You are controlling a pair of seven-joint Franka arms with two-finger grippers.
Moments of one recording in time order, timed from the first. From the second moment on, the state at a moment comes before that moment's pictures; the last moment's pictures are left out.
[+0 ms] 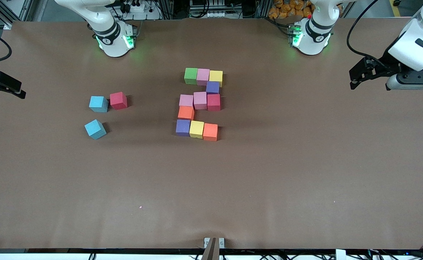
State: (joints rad) left arm 0.12 0.01 -0.34 -1.46 0.02 1.51 -0.17; right arm 0.05 0.05 -0.13 -1.46 0.01 1.48 -0.07
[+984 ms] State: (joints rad) left arm -0.06 0.01 -0.10 -1.46 0.02 1.46 -0.16; right arm 0.05 0.05 -0.13 -1.45 0.01 1.48 -0.07
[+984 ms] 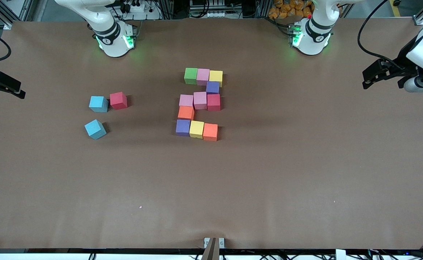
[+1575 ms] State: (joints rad) left arm -0.09 0.01 -0.11 -1.46 0.02 1.46 -0.16; right arm 0.05 0.05 -0.13 -1.45 0.01 1.48 -0.07
